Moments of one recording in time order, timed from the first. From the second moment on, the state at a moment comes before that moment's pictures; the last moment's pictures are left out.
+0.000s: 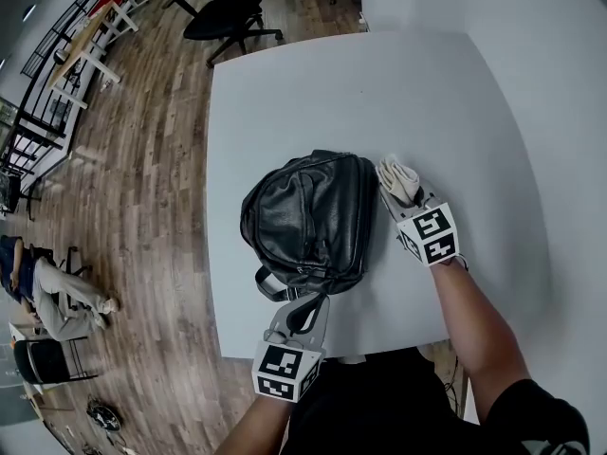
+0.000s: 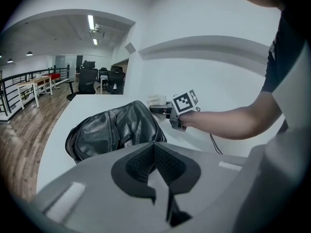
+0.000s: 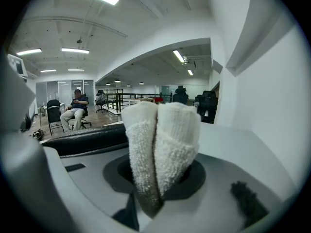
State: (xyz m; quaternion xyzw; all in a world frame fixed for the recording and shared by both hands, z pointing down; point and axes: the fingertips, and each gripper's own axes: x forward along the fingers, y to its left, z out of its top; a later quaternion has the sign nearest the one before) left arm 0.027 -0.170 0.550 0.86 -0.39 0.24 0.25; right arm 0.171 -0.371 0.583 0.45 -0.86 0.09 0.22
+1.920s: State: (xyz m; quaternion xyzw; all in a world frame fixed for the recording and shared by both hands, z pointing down) left arm -0.043 -0.119 0.533 0.90 -0.32 0.22 0.20; right arm 0.133 -0.242 0.576 0.53 -0.81 0.08 0.25
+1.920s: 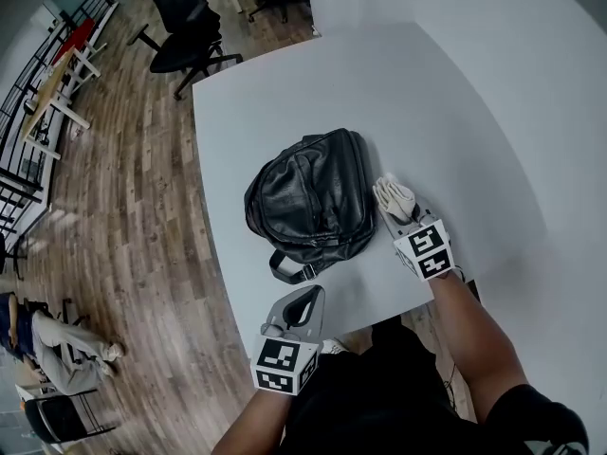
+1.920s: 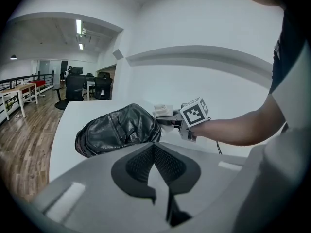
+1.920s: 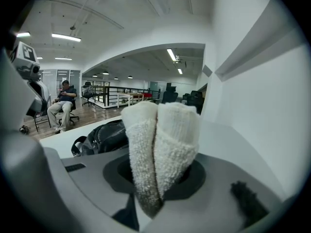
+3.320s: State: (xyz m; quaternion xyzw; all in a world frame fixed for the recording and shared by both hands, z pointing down) left arm -0.130 -0.064 0.526 0.91 -0.31 0.18 0.19; right arm 0.052 -0.149 0.586 0.56 -0.77 0.10 0.29
